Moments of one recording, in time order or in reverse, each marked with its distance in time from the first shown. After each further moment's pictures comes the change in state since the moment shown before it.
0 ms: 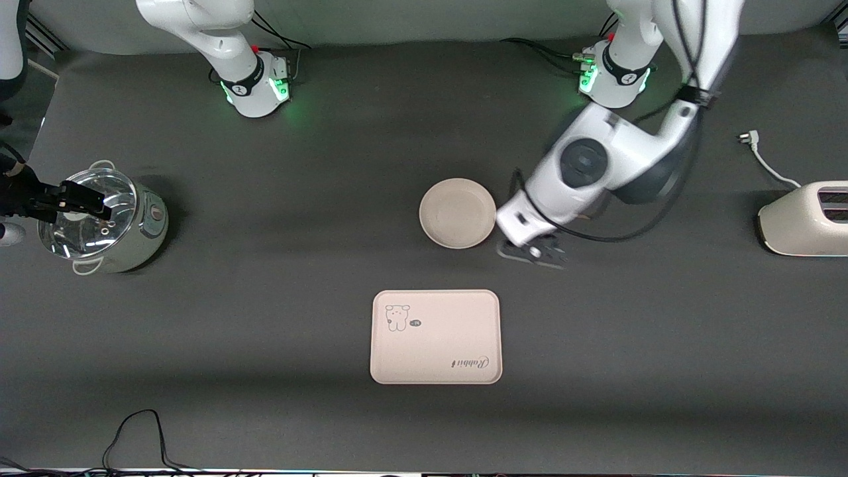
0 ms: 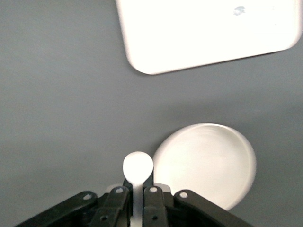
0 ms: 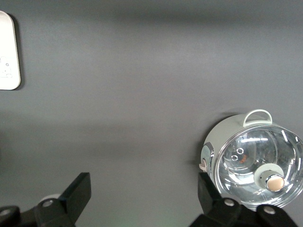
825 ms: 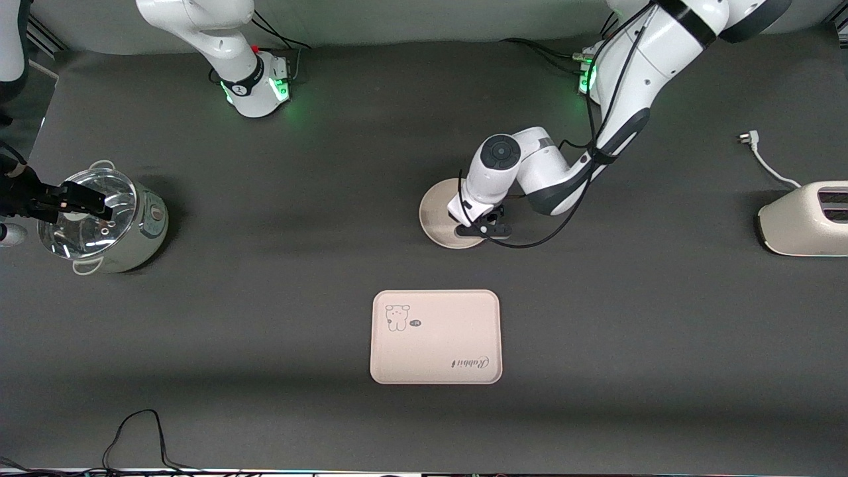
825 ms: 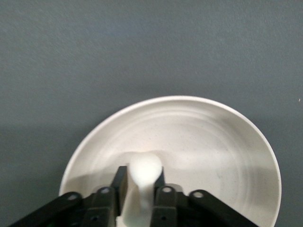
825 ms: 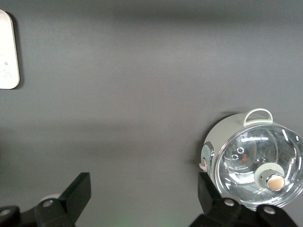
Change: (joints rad) left arm -0.013 0.286 -0.079 -0.182 0.455 0.371 -0.570; right arm 0.000 0.001 -0.001 -0.004 0.000 0.000 0.000
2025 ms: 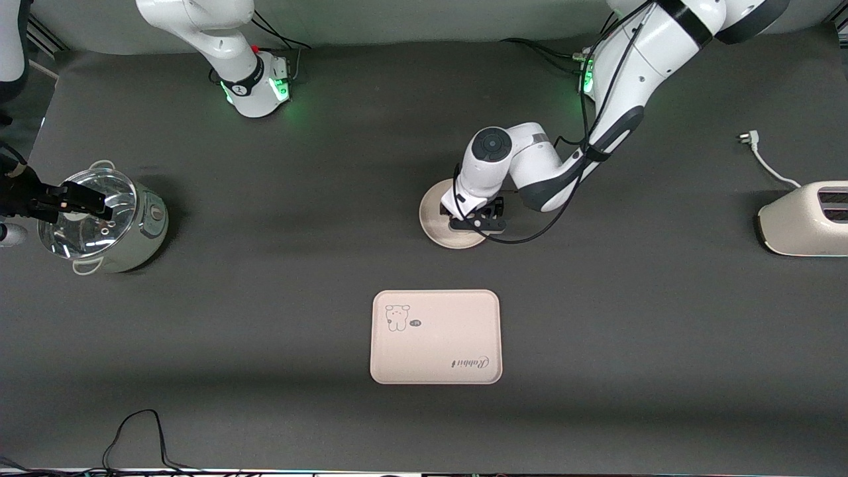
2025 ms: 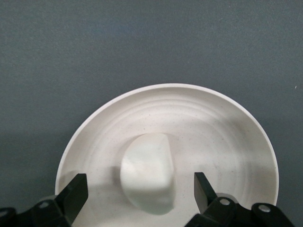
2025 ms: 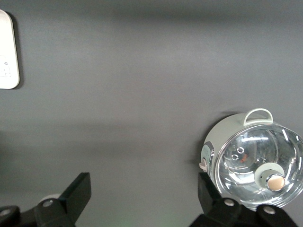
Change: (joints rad) left arm 0.003 -0.002 -0.024 0.002 0.053 -0.034 -0.033; right arm 0.000 0.000 0.000 0.000 0.000 0.000 0.000
